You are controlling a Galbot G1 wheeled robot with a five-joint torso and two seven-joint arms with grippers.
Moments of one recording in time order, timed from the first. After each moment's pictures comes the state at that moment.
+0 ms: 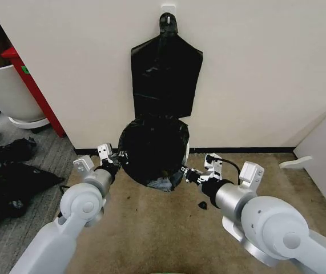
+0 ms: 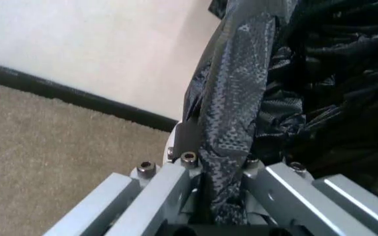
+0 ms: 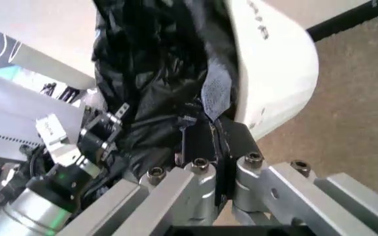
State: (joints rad) left arm 1.06 -1.04 -0.28 -2.09 -1.16 0.37 -0.52; right arm -0.84 0.75 -0.05 2.50 1.73 -0.15 0.98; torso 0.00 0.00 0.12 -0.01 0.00
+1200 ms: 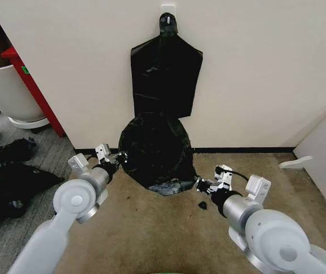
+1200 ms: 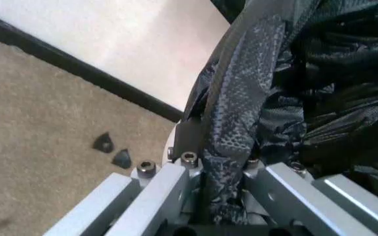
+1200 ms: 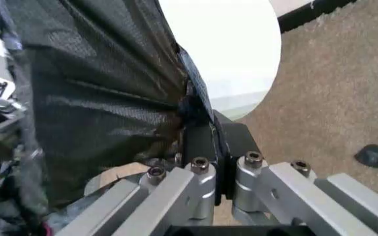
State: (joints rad) left arm 1.05 -1.04 -0.34 -2.11 -1.45 0.40 -0.59; right arm -1.06 0.78 0.01 2.44 1.51 -0.21 0.91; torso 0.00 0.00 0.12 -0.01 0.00
